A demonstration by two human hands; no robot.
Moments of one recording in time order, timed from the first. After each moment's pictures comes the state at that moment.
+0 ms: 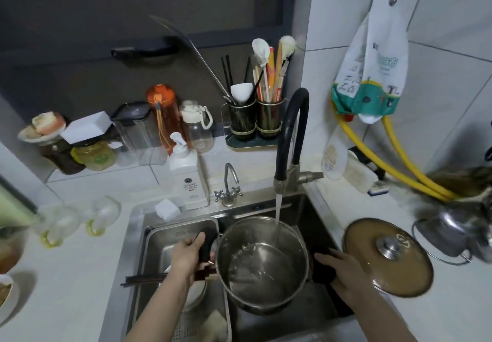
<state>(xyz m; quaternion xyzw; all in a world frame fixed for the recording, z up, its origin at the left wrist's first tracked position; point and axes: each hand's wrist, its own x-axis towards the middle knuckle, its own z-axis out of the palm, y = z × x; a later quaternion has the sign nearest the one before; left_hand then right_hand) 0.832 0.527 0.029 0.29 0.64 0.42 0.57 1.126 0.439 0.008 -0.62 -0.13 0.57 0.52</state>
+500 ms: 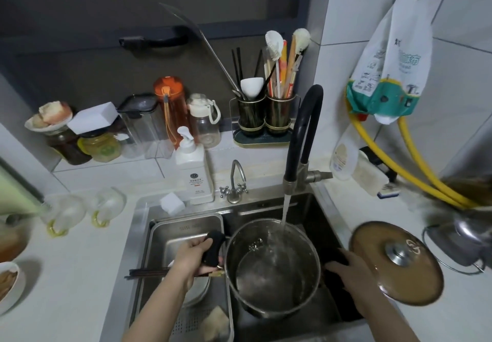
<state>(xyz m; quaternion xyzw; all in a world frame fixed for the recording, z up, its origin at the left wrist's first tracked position) 0.825 0.523 0.031 0.28 0.62 0.37 0.63 1.132 0.442 0.008 -0.73 -0.26 0.49 0.41</state>
